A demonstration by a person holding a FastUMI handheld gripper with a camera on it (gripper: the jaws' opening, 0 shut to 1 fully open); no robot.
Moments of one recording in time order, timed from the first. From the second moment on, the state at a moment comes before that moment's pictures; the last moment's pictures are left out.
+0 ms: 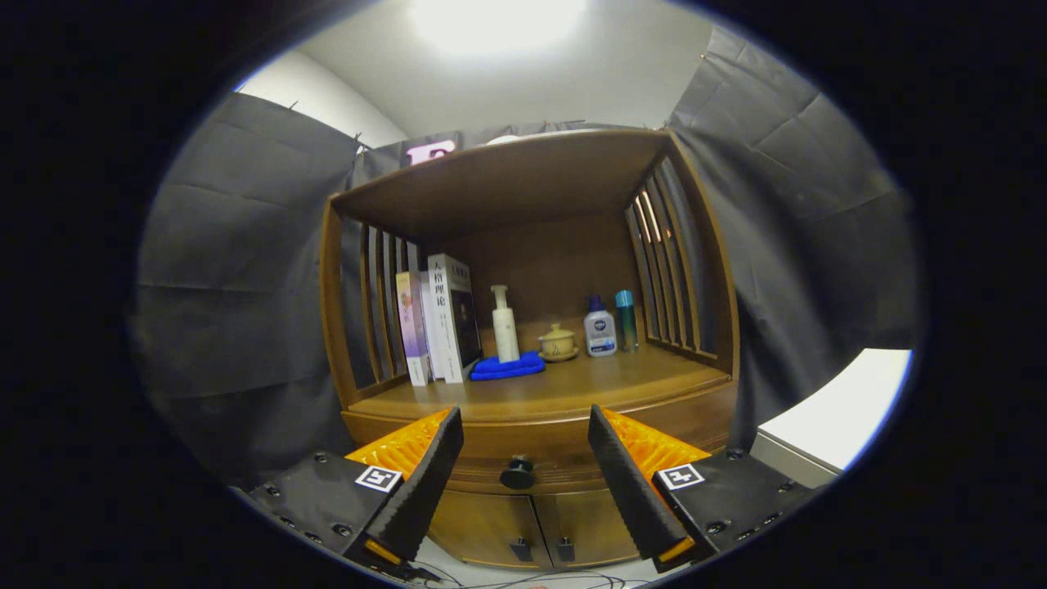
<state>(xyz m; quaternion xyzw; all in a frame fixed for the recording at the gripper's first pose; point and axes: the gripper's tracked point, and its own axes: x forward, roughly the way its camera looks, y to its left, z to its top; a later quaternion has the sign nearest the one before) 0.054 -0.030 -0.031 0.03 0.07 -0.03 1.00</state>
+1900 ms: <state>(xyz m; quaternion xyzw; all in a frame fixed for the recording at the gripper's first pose) 0.115 -0.015 -0.161 0.01 0.24 -0.05 0.97</state>
